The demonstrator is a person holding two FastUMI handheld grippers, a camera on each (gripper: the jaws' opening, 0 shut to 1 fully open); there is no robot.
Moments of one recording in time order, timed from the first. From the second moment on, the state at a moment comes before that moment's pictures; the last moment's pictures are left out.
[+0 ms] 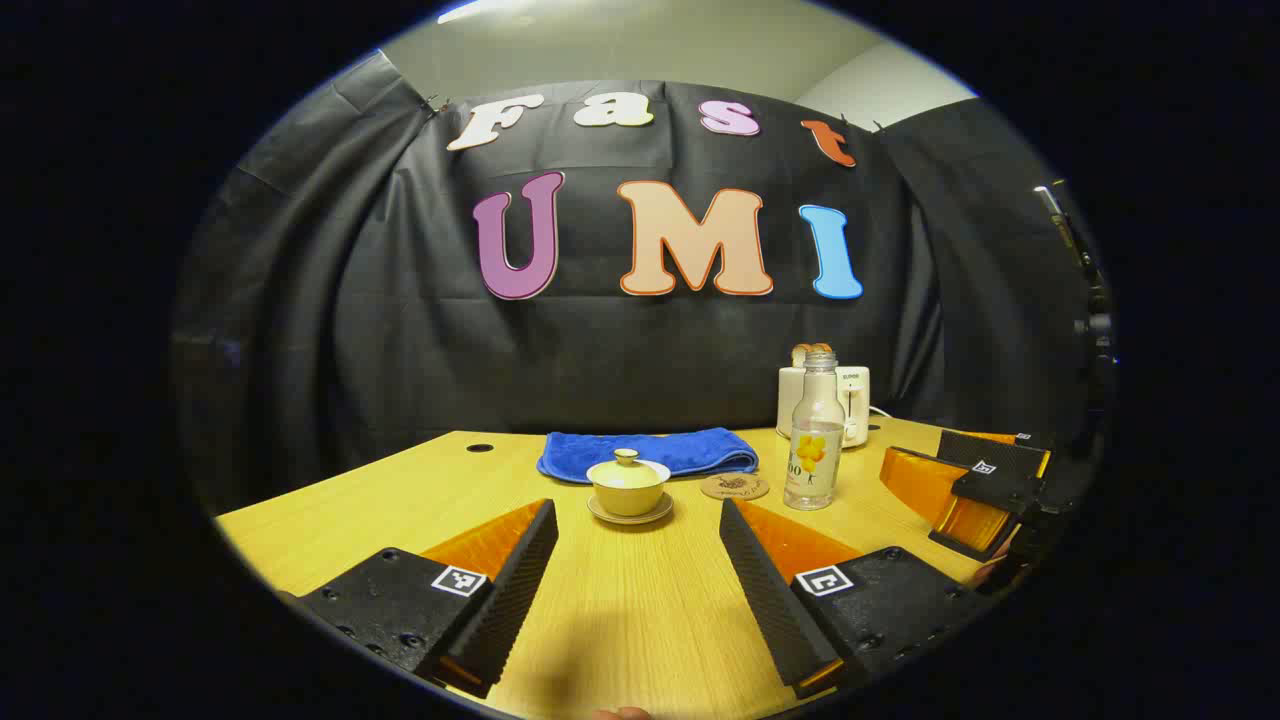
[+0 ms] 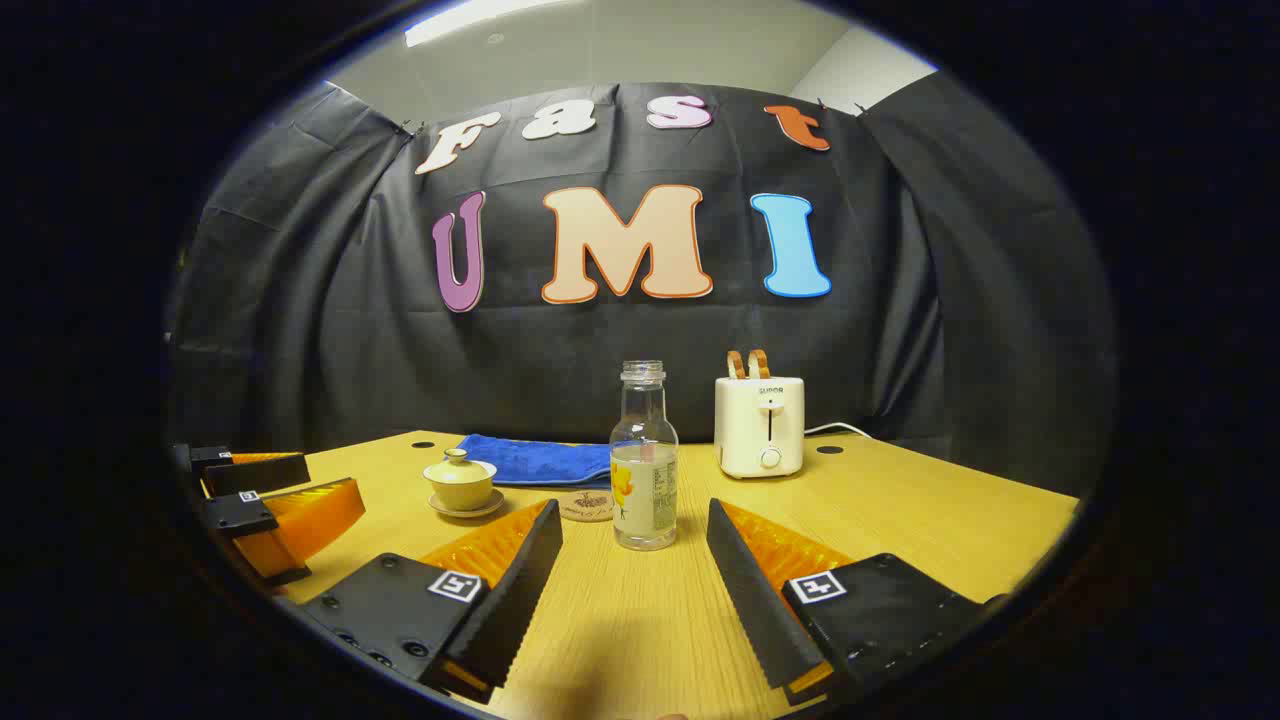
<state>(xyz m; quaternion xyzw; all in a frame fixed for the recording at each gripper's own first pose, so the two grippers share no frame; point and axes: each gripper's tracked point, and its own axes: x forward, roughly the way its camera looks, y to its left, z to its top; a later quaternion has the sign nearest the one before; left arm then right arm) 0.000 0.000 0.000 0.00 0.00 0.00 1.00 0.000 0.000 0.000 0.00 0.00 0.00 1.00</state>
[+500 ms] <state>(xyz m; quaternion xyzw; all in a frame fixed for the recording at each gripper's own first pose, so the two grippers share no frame) -0.002 0.001 0.000 0.00 0.00 0.00 1.00 0.001 -0.003 -0.002 0.00 0.00 0.00 1.00</state>
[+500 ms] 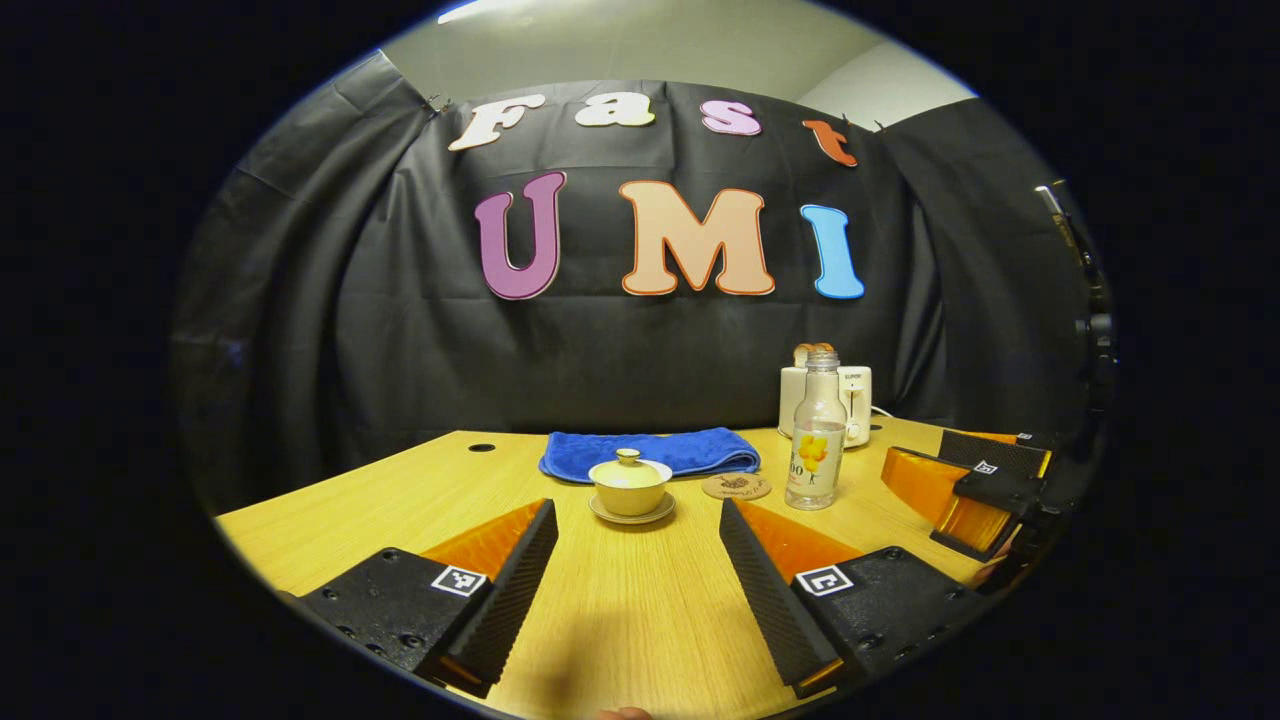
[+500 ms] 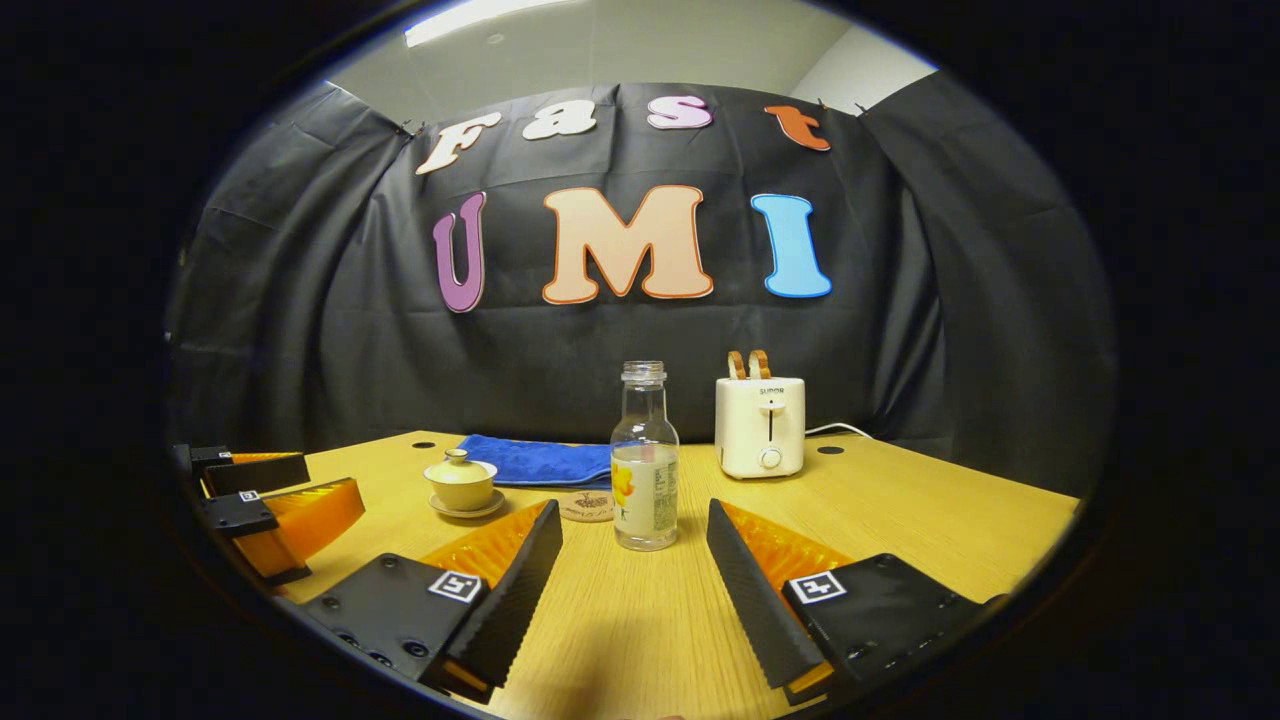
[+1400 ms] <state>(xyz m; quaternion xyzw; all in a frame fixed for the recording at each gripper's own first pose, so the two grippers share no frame) 0.019 0.004 -0.001 0.00 0.00 0.01 1.00 0.003 -0.001 -0.005 -0.01 0.00 0.00 1.00</state>
